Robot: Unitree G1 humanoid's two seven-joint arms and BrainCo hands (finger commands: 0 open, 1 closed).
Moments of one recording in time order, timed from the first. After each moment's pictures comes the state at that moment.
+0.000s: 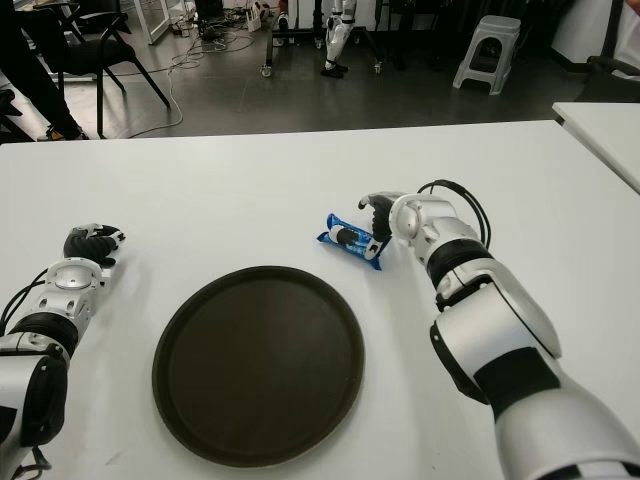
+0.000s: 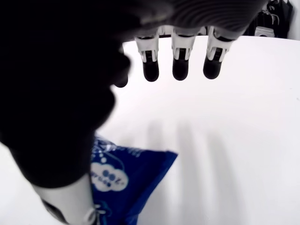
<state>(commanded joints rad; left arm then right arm) -0.74 0.29 0.10 1.32 0.11 -0.05 0.23 -1.07 -0.23 0.55 1.33 -0.72 -0.09 0.21</state>
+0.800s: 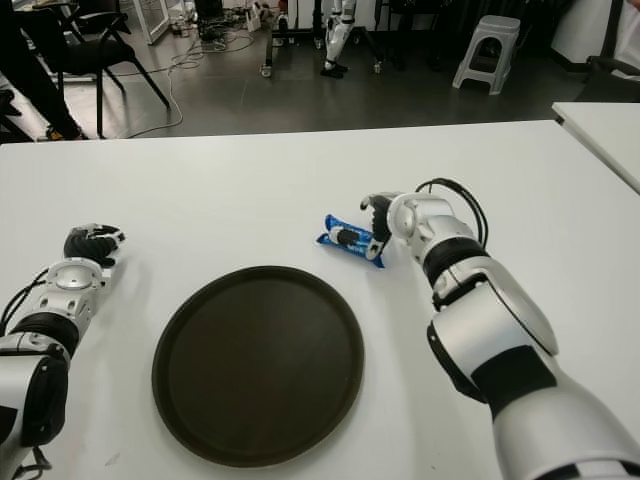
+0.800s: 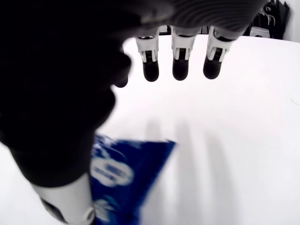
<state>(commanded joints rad) -0.75 0.29 0.10 1.32 0.11 -0.04 0.22 -1.08 -0.20 0.54 1.32 -0.68 -0.03 0.27</state>
